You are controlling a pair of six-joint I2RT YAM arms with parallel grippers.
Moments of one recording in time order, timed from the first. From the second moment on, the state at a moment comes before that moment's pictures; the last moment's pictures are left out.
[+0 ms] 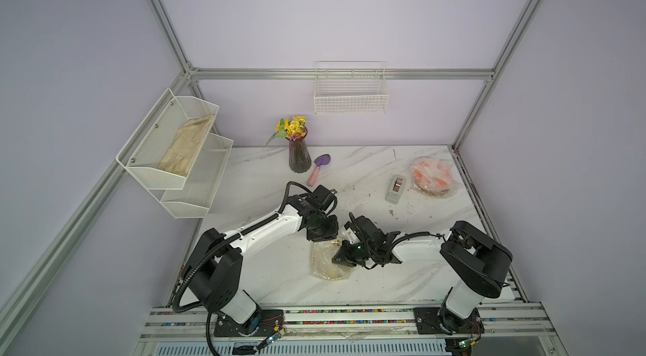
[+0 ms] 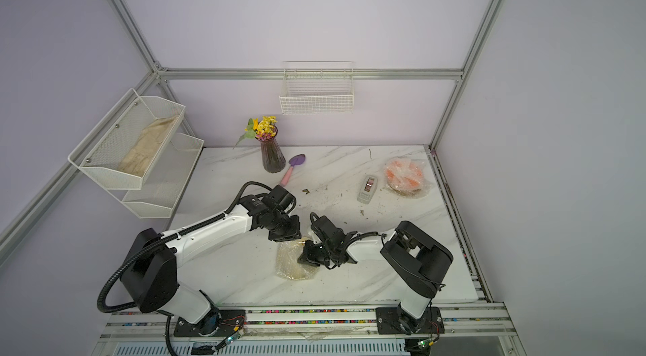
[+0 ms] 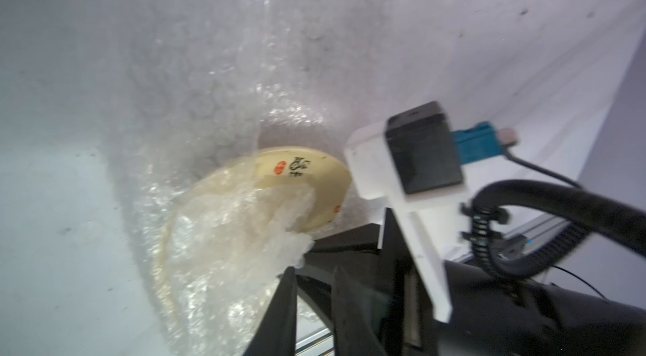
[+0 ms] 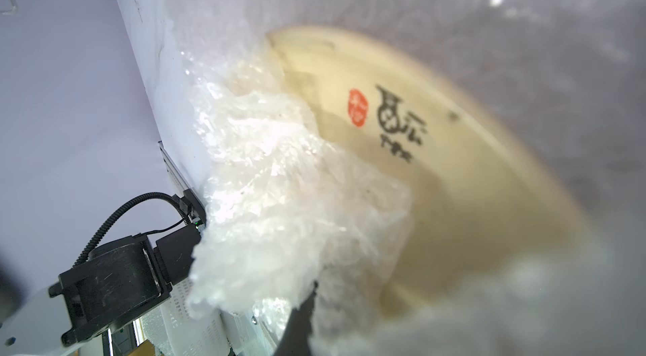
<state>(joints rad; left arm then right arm) -0.69 1.55 1.12 -0.74 0.28 -0.78 0.90 1.70 0.71 0.12 -0.49 1.06</state>
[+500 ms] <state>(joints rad) -0.68 1.76 1.05 -0.67 0.29 -0.75 0.91 1.51 0.71 -0.04 -0.42 1.08</state>
